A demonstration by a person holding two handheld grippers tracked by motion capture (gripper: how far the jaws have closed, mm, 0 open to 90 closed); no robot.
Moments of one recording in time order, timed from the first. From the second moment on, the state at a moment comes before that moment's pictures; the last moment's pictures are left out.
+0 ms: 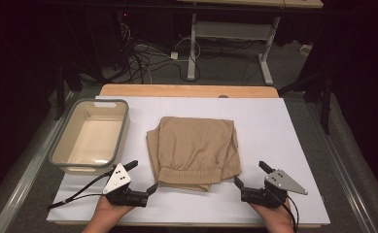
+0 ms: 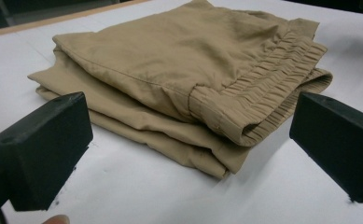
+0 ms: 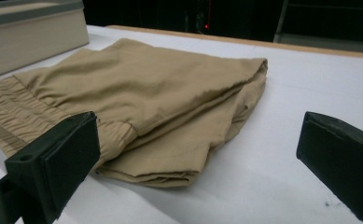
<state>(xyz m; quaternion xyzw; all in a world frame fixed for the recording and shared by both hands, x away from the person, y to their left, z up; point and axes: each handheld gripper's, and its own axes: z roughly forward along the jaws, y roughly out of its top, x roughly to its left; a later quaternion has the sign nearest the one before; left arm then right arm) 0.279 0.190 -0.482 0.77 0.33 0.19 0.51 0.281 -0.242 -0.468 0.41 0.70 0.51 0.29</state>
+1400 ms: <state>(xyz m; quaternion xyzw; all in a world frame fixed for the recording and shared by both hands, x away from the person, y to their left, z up) 0.293 0.166 -0.489 0.87 0.31 0.10 0.37 0.295 -0.216 -0.475 0.40 0.77 0.44 0.25</state>
